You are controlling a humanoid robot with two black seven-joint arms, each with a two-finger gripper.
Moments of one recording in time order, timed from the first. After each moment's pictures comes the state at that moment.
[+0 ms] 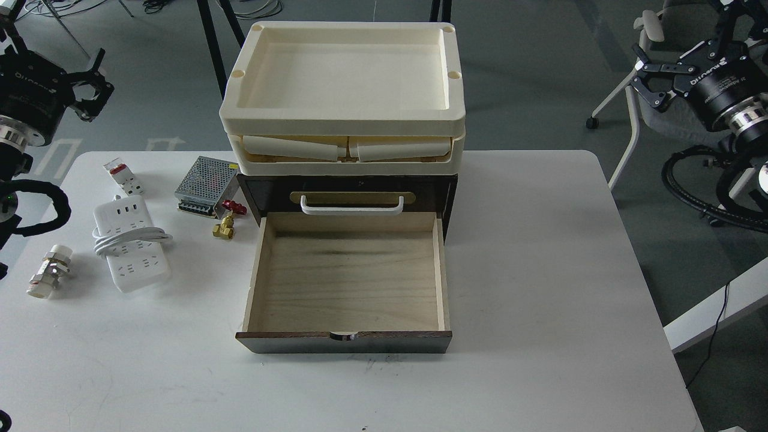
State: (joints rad) left arm -0.73 0.62 -0.81 -0.66 -0.18 -0.49 -0.28; right arm 0.84 -0.59 0.75 0.73 0.26 0.49 0.11
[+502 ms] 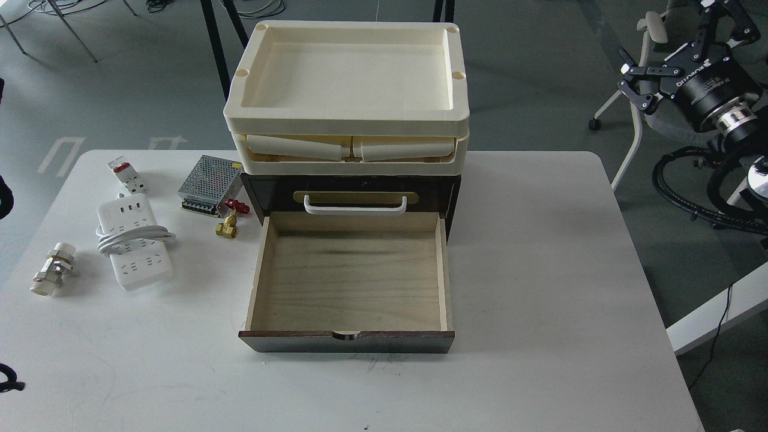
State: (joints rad) left arm -0.77 0.60 -1.03 -0.38 -0.27 -0.49 -0.28; right arm 0.86 -0.59 0.73 0.73 0.25 0.49 0.11
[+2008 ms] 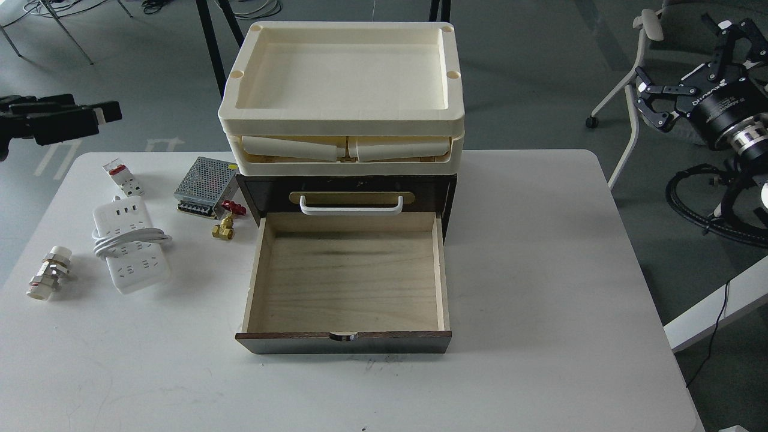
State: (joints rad) left arm -0.55 1.19 -0.82 -1.28 1.79 -0.49 -0.49; right arm 0.79 -0.62 0.74 0.70 0.25 0.49 0.12
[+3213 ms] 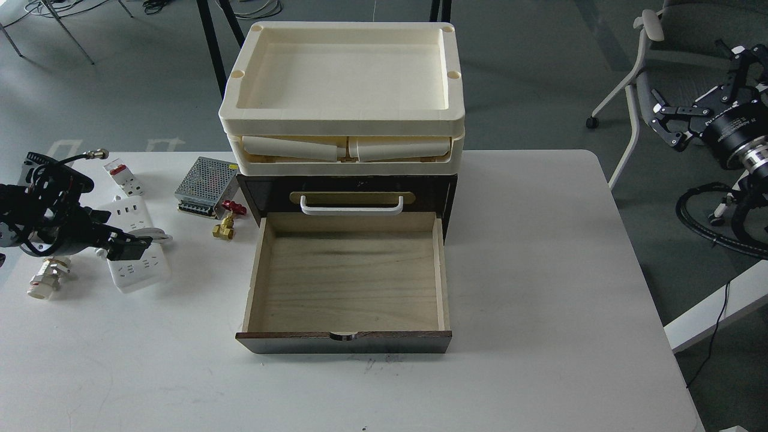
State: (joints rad) left arm -0.80 0.75 -0.34 -0.70 2.18 -0.29 -0.49; right arm 0.75 -0.62 0.74 0.66 0.26 0.49 0.13
